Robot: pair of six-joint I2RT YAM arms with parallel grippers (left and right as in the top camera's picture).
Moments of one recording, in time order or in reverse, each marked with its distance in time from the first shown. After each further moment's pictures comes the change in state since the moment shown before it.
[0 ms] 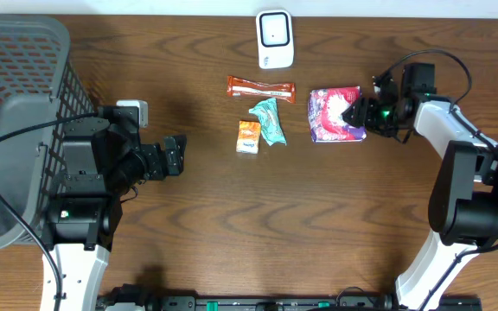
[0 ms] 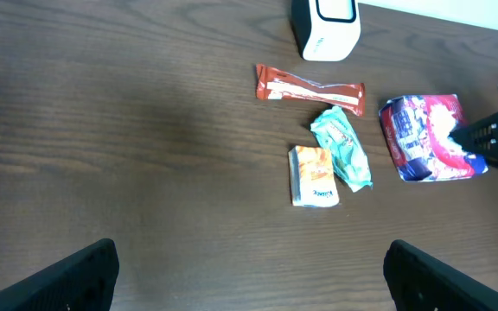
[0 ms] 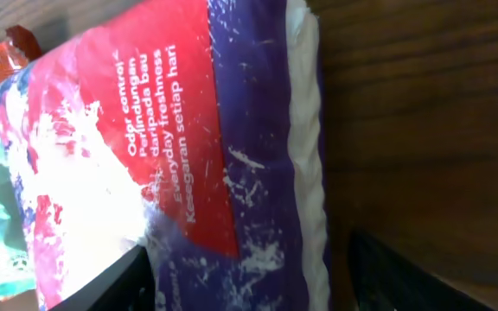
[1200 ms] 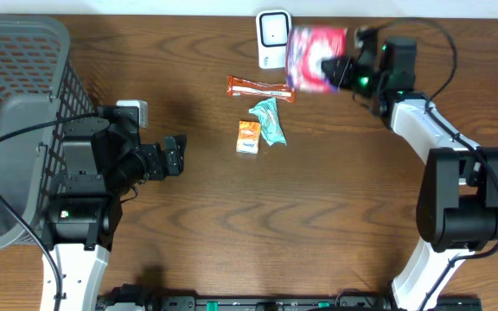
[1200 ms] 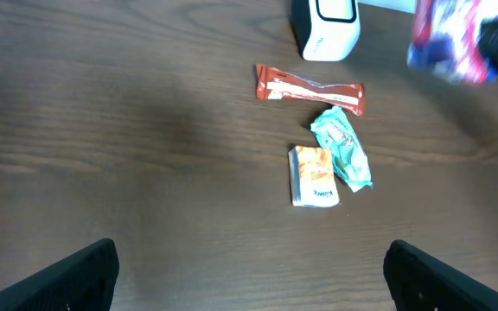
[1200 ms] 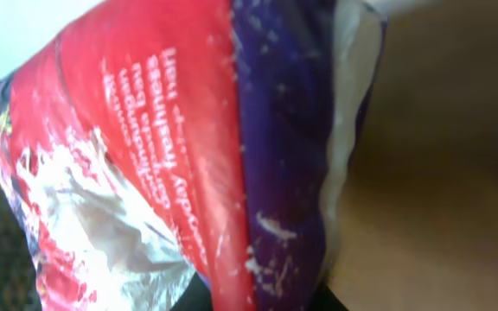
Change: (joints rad) left arm 0.000 0.000 0.000 0.000 0.000 0.000; right arm 0.143 -0.043 0.027 0.656 -0.130 0.395
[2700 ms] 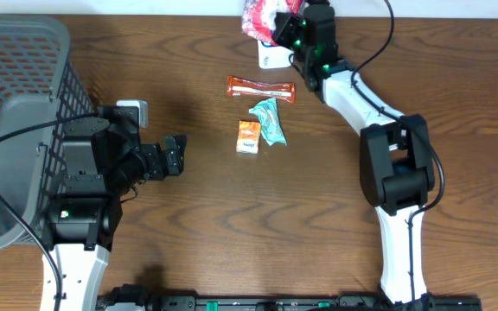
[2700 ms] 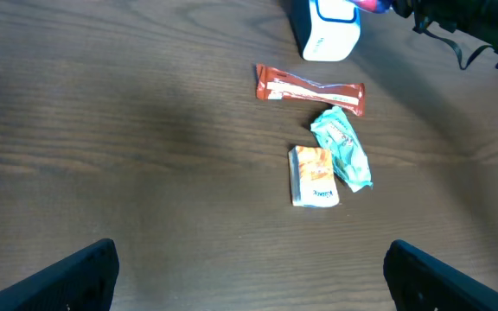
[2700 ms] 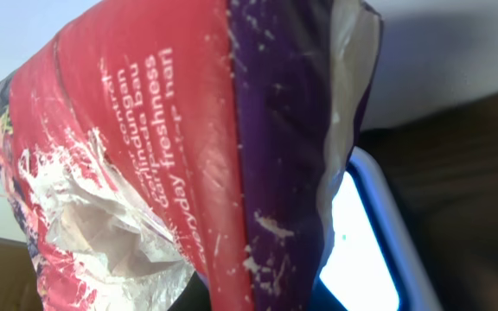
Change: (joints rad) left arm 0.000 0.000 0.000 0.000 0.000 0.000; right arm 0.246 0.371 0.506 -0.002 0.521 0.196
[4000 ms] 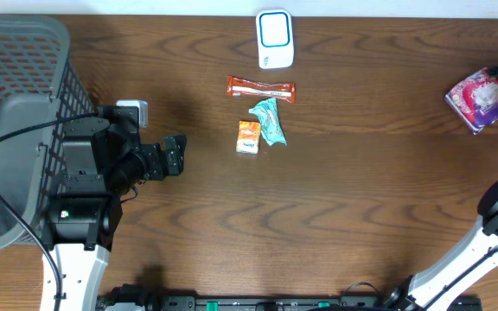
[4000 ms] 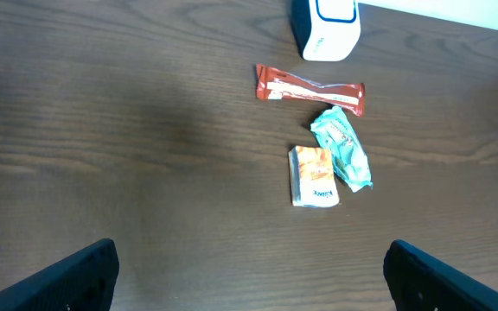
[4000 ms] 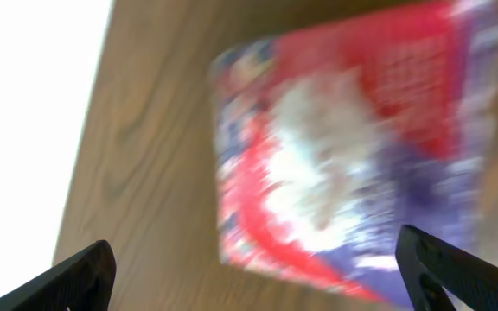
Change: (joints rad) left arm 0.000 0.000 0.000 0.000 0.000 0.000; right arm -0.891 -0.180 0.018 -0.843 -0.253 -0.133
